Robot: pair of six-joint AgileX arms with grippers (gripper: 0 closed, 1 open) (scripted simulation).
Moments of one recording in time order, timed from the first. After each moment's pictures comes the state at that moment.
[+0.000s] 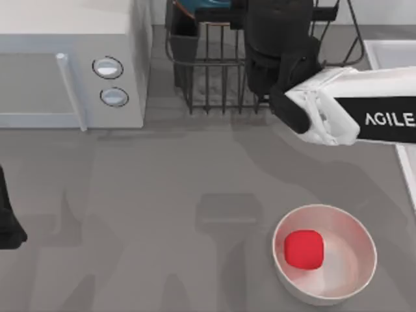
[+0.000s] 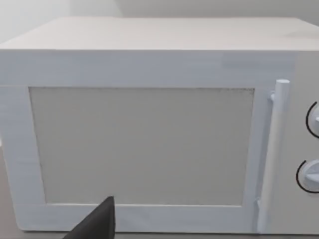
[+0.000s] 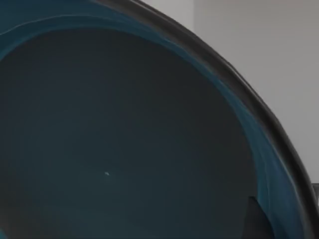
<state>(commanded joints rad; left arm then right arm) 0.00 0.00 0.00 0.00 0.00 0.00 0.63 2.04 1.33 0.70 0.67 0.02</state>
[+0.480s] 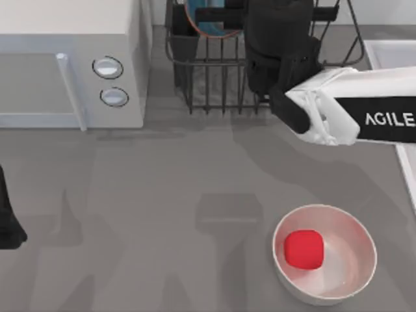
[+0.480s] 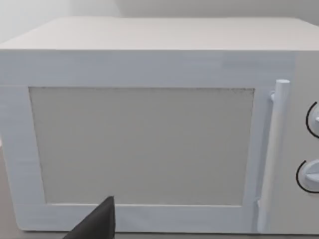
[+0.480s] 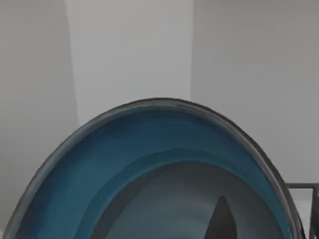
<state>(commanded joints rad) 0.00 0.00 0.00 0.00 0.00 0.00 0.63 2.04 1.33 0.70 0.67 0.02</state>
